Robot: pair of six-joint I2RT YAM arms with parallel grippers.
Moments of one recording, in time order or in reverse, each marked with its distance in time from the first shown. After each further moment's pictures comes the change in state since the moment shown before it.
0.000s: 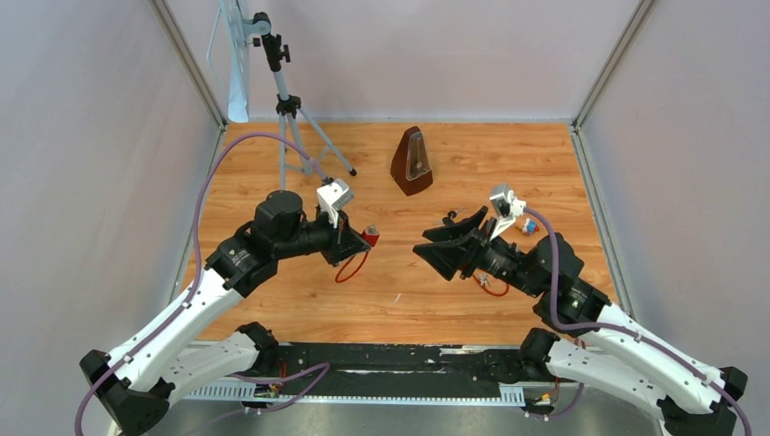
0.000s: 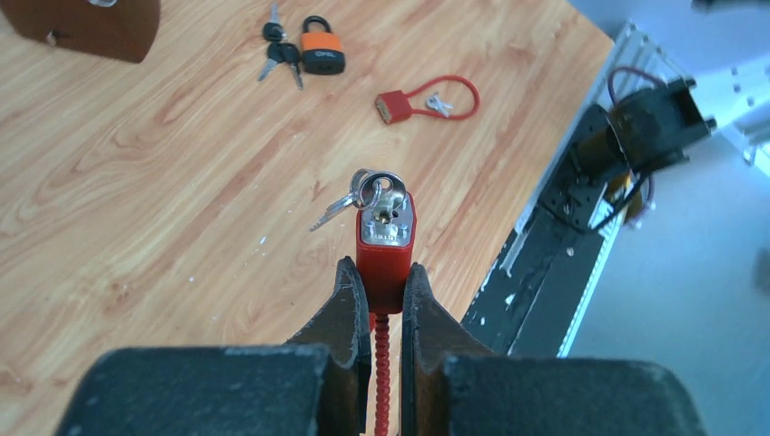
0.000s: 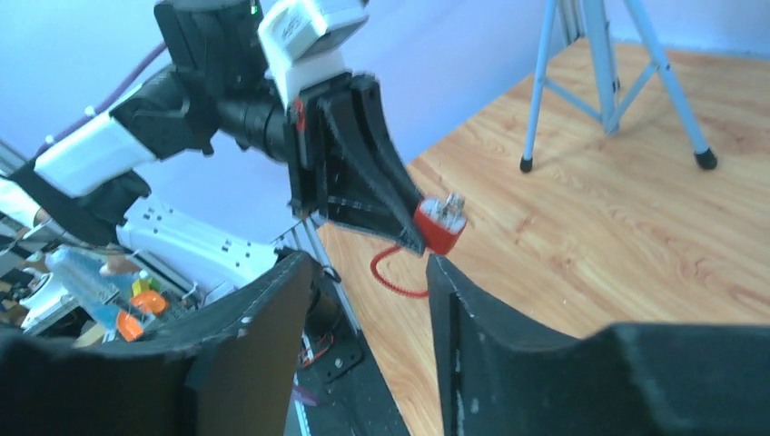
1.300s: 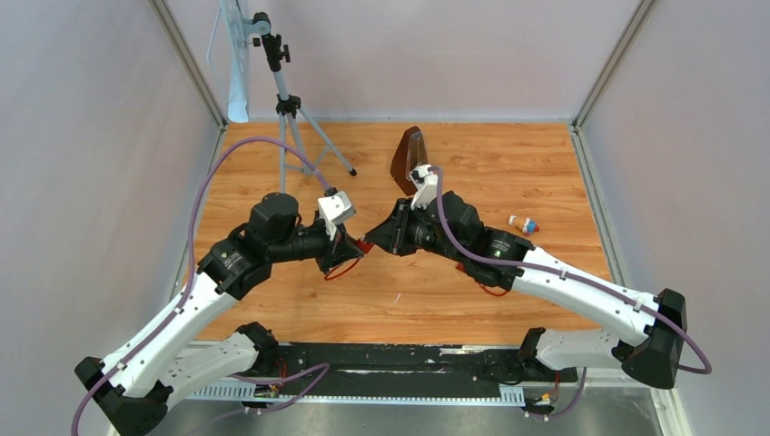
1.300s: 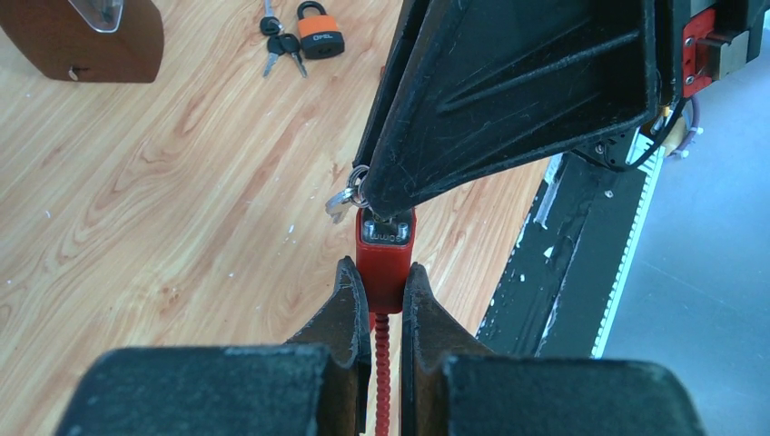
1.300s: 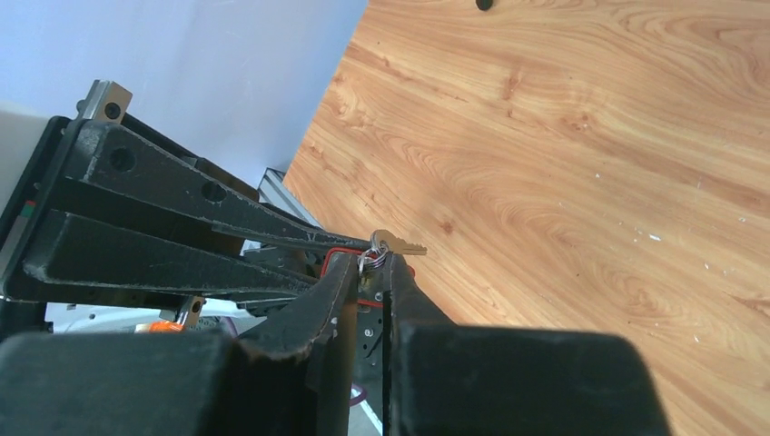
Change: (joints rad) left arm 0.000 -0.027 0.028 -0.119 0.077 0.253; right arm 0.083 0.563 0.399 -0.291 0.180 0.304
